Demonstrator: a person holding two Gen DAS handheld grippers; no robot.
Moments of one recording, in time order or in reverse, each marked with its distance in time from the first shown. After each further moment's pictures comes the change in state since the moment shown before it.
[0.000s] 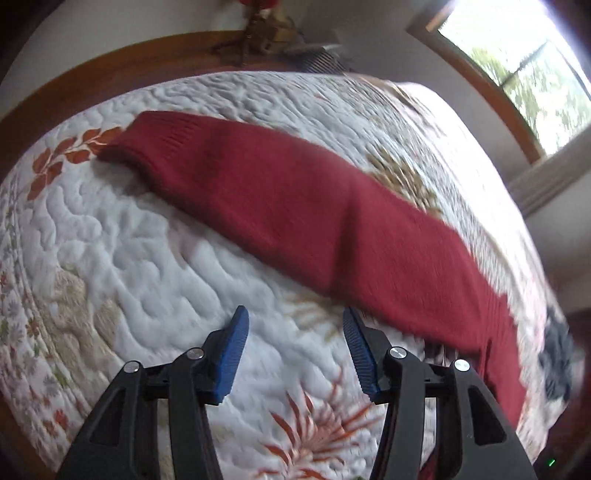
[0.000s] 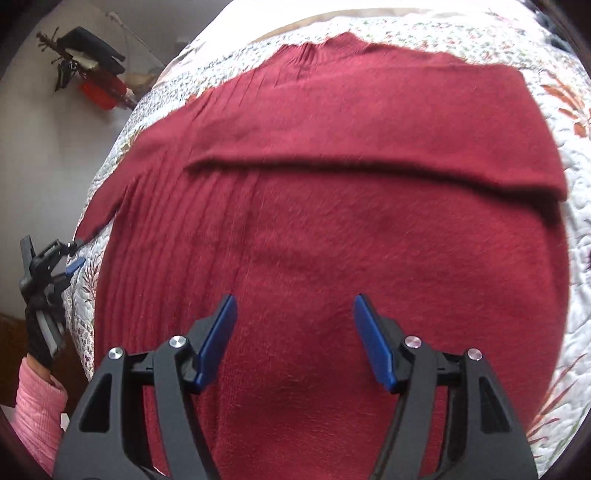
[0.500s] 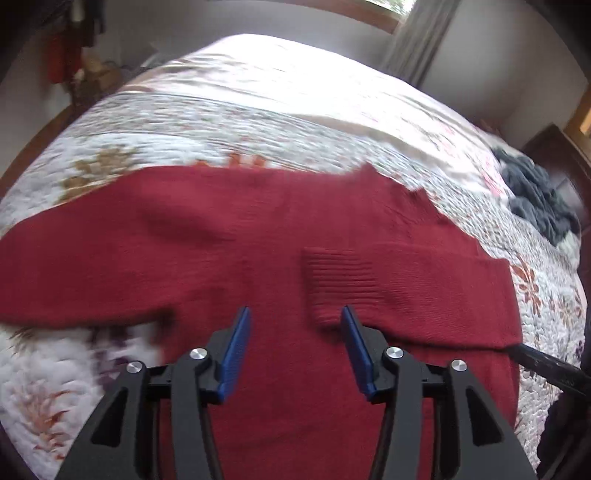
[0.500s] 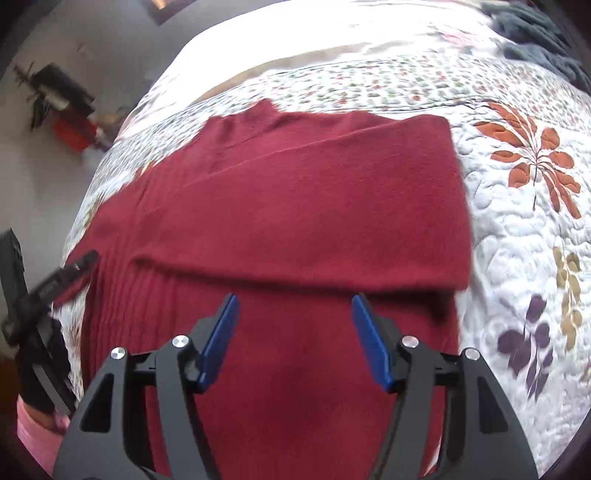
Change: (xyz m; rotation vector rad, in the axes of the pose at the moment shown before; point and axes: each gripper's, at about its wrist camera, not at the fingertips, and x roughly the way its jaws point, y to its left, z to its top) left arm 0.038 -0.274 -0.118 0.601 0.088 -0.093; right arm -0.049 -0.069 0.053 0.061 -0.112 -0.087
